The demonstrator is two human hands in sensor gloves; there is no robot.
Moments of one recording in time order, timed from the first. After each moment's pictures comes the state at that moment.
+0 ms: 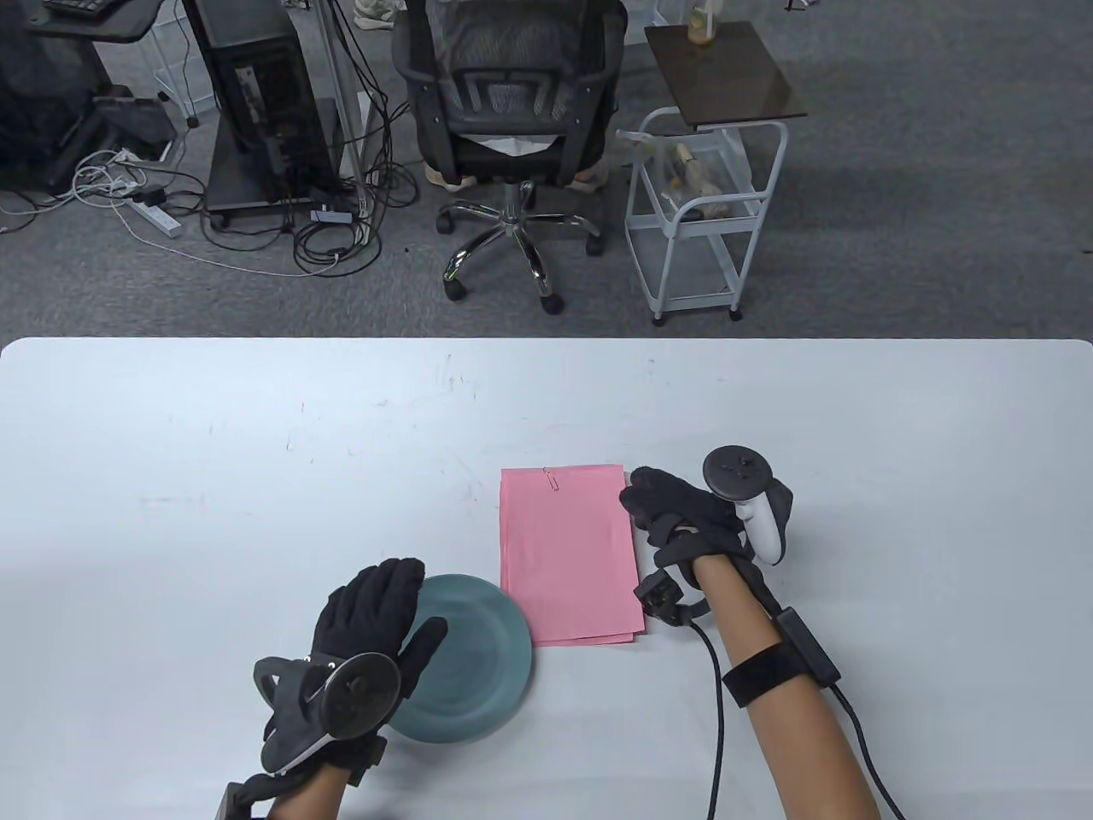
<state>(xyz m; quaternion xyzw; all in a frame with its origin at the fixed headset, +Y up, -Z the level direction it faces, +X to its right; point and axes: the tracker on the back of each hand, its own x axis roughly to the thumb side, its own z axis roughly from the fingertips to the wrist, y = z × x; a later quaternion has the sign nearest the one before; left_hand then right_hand) -0.192 -0.695 -0.223 0.13 -0.11 0.11 0.98 0.177 -0.730 -0.413 -0.03 0.13 0.89 0.44</state>
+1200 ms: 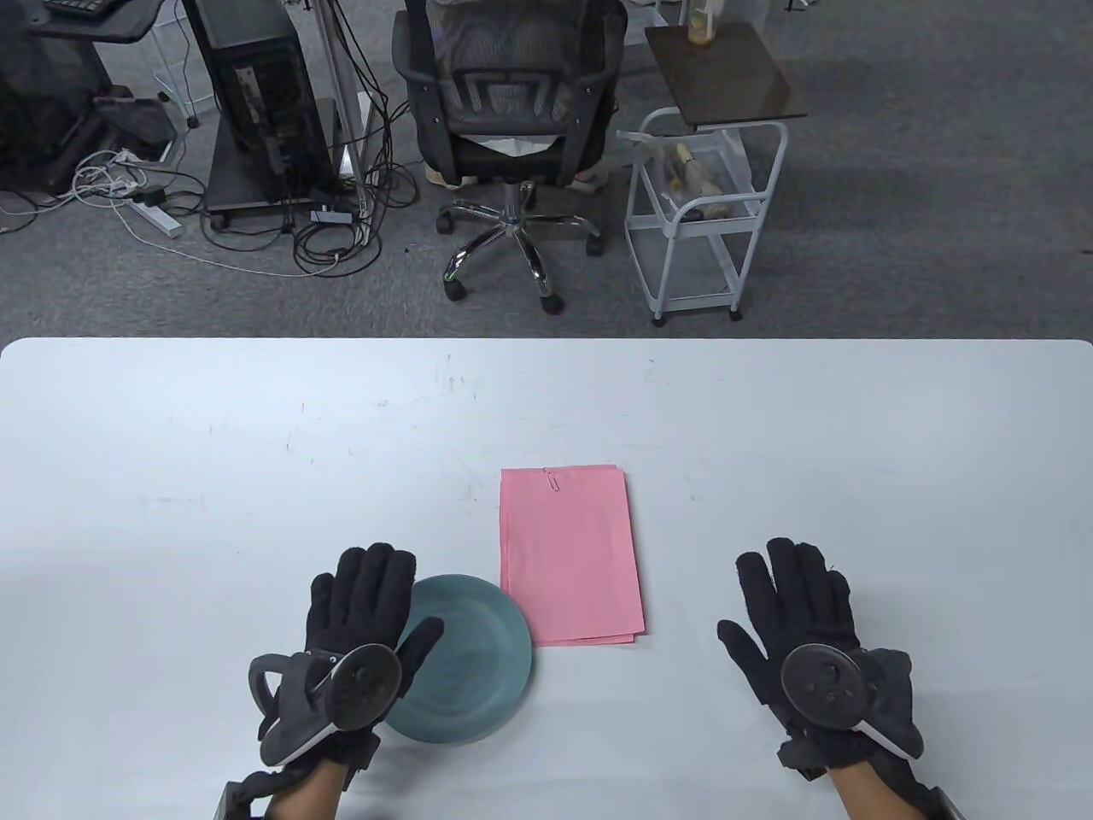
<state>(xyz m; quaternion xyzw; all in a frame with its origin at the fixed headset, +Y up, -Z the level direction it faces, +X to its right) -0.197 -0.701 -0.229 0.09 -0.10 0.08 0.99 0.246 -0.695 -0.243 0.14 -0.09 0.98 0.13</state>
